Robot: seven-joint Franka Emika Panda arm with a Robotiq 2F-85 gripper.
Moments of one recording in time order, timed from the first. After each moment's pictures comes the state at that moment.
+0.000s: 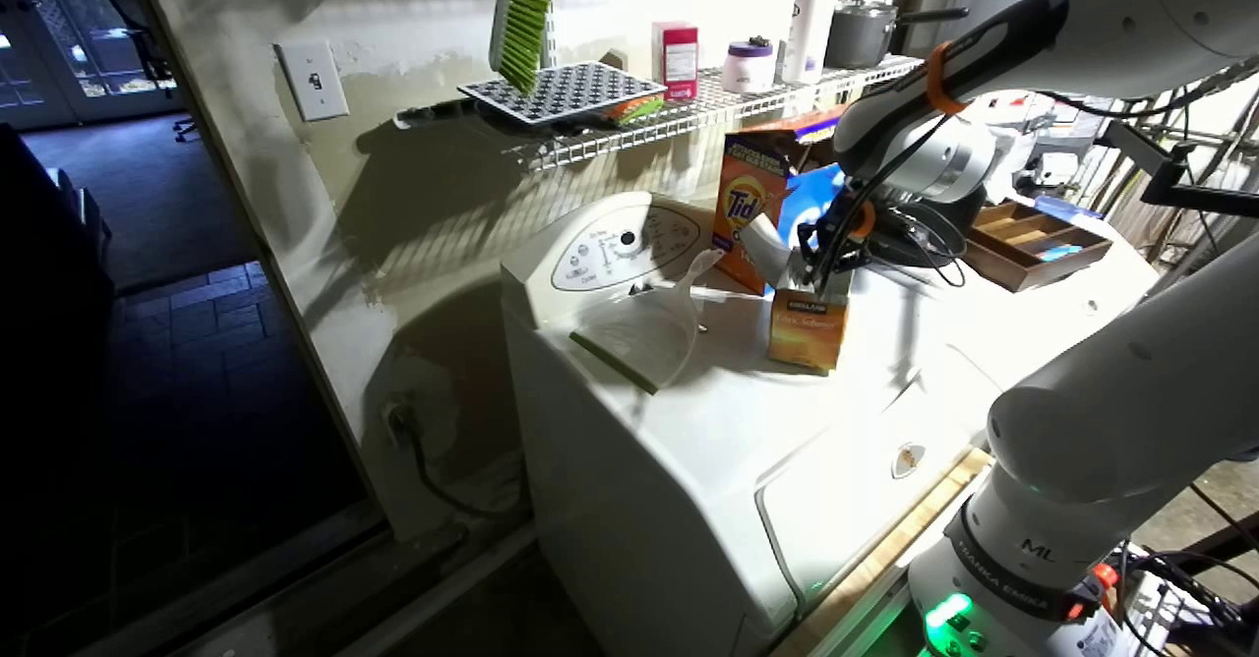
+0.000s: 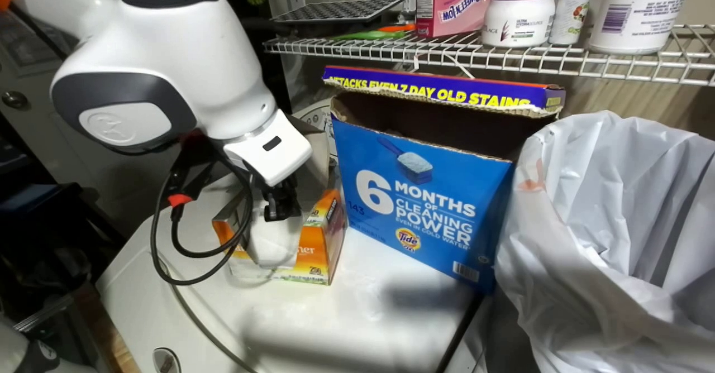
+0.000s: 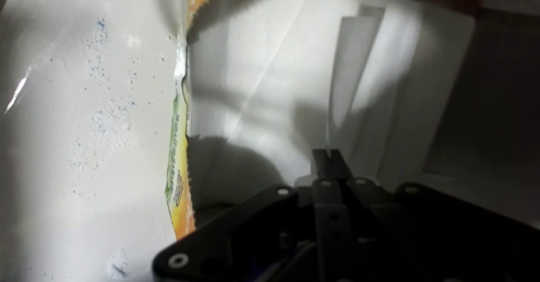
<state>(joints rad) -0.24 -0.32 -0.24 -2.66 0.28 2.52 0.21</state>
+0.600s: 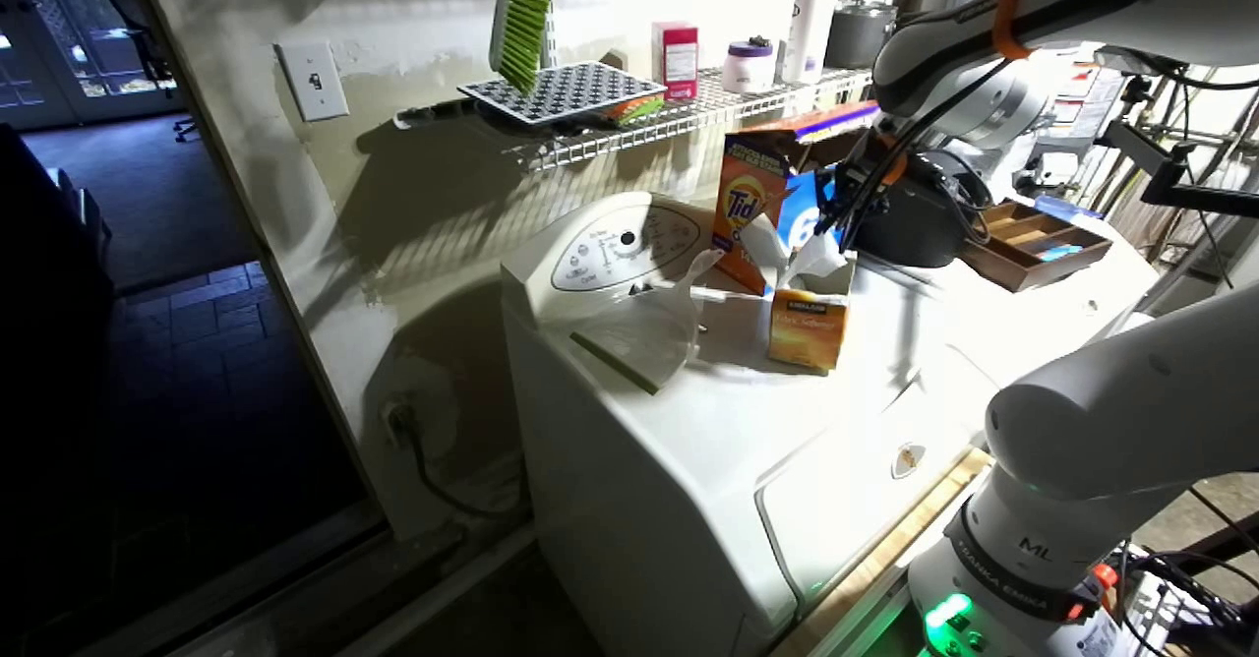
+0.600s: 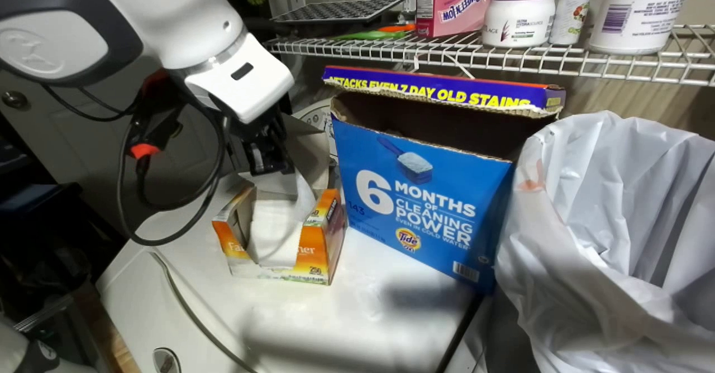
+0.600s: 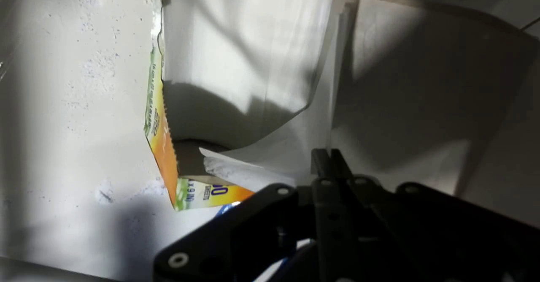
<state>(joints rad) -0.28 -0.50 -0.23 -2.61 0.26 2.39 0.21</state>
